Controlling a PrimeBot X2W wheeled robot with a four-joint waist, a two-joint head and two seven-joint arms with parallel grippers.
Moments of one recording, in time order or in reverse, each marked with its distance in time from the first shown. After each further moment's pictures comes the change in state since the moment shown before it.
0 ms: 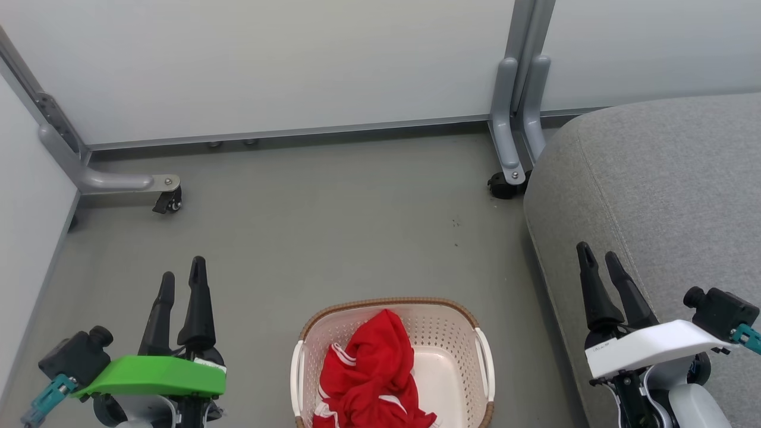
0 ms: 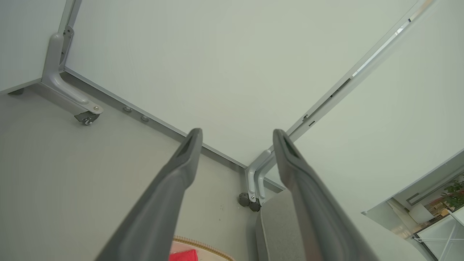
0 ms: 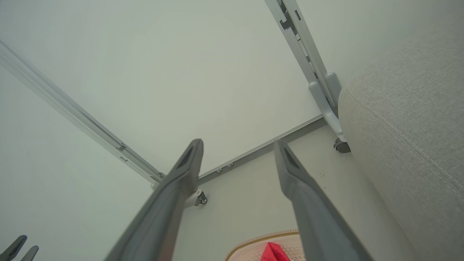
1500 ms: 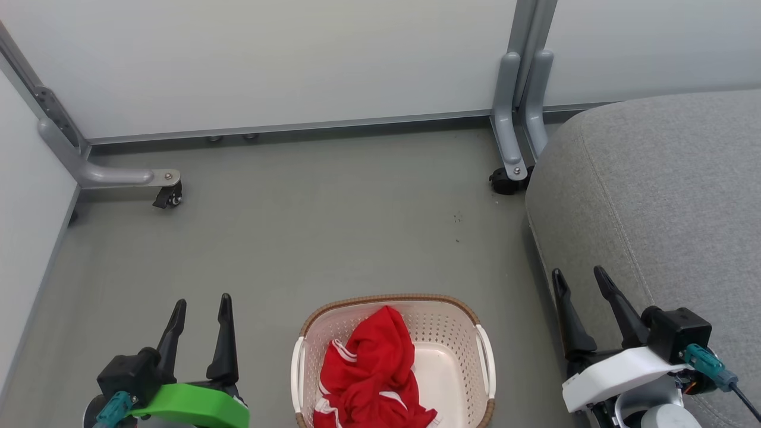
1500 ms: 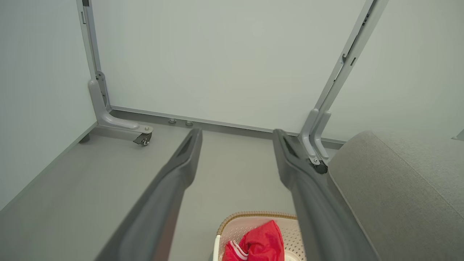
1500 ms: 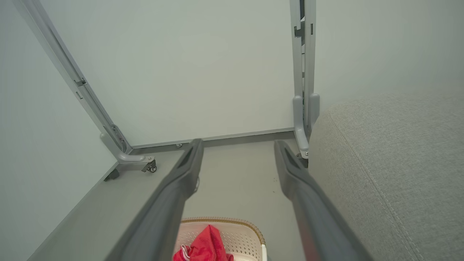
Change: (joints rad) left arm 0.038 0.001 -0.021 0.108 0.455 -0.001 -0.109; right arm 0.051 0.032 0.010 0.003 -0.468 0.000 -0.043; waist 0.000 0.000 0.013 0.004
